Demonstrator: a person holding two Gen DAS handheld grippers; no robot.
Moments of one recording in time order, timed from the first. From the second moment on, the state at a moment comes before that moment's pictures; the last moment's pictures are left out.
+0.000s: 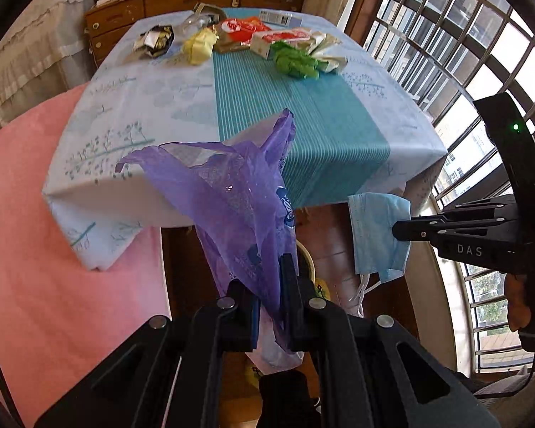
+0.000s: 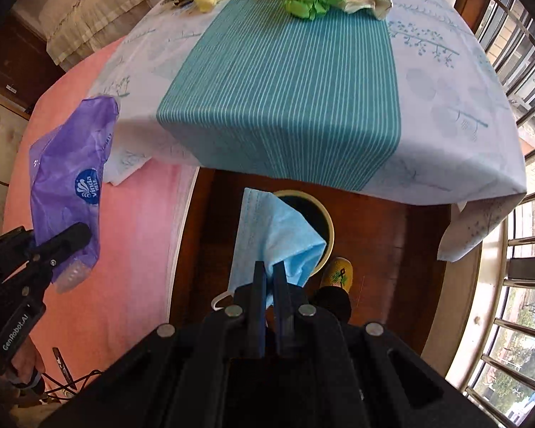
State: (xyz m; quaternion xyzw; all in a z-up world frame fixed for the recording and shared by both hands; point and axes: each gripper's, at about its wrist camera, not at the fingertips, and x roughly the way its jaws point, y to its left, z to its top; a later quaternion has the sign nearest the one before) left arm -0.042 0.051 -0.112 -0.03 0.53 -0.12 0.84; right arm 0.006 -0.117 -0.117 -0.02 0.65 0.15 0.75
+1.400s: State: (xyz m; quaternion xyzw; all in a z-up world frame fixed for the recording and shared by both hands) left arm 0.026 0.019 -0.491 -0.08 0.64 -0.06 0.76; right arm 0.067 -0.123 -0.481 0.02 0.71 0.12 0.69
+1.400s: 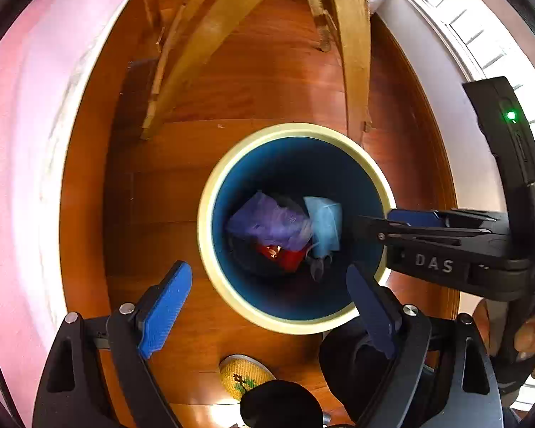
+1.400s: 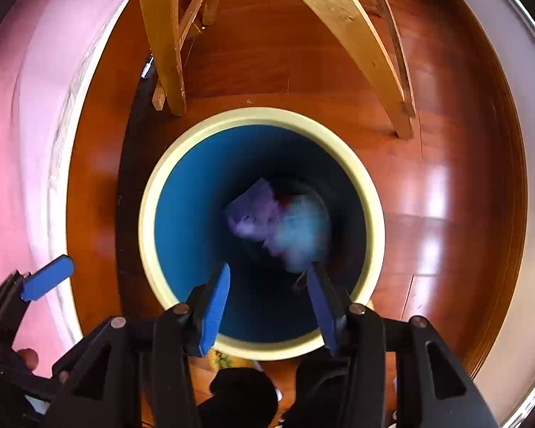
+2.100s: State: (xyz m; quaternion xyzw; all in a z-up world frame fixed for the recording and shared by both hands) left arm -0.015 0.046 -0.260 -0.14 0.56 -0.06 0.81; right arm 0.017 -0.099 -0.282 0.02 0.70 0.10 0.71
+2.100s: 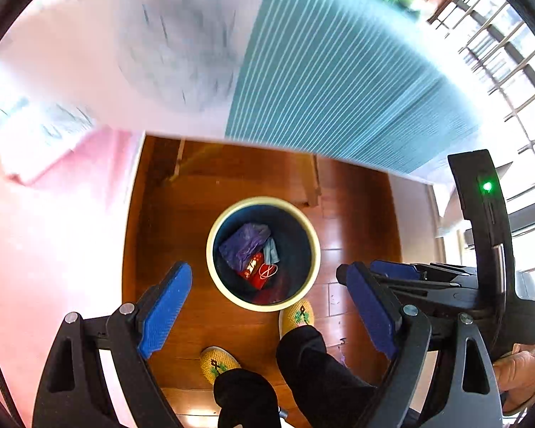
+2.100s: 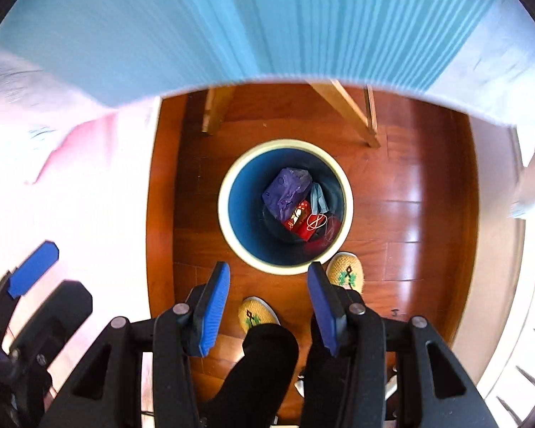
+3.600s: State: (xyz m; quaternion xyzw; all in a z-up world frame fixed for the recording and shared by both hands) left arm 0.153 0.042 -0.033 -0.07 0.45 0.00 0.89; right arm 0.190 -0.188 -0.047 0.12 0.55 0.11 0.82
